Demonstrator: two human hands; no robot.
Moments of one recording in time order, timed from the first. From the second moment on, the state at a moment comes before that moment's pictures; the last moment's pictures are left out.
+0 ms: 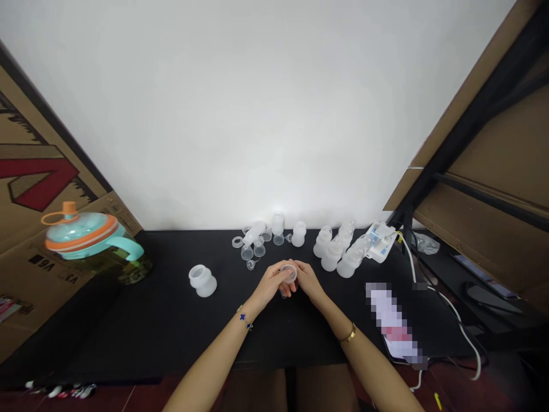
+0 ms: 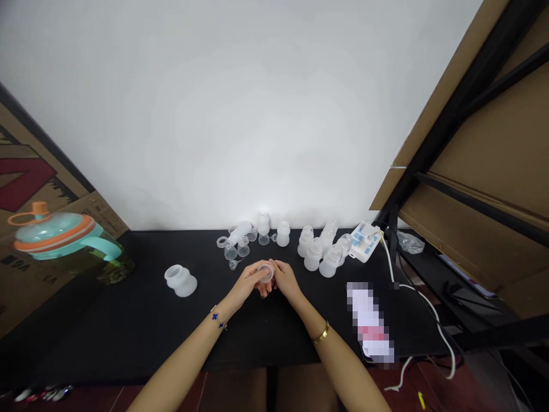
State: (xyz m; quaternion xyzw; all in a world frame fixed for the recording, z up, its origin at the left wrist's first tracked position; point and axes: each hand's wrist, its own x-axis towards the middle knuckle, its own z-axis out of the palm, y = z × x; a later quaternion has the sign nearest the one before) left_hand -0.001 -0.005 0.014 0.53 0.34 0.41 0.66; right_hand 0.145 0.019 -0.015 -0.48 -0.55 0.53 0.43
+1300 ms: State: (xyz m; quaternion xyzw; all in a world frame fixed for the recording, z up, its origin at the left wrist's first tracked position) left_hand -0.009 -0.002 0.024 0.48 0.40 0.48 0.62; right_hand 0.147 0.019 -0.011 -0.48 -0.56 0.50 0.45
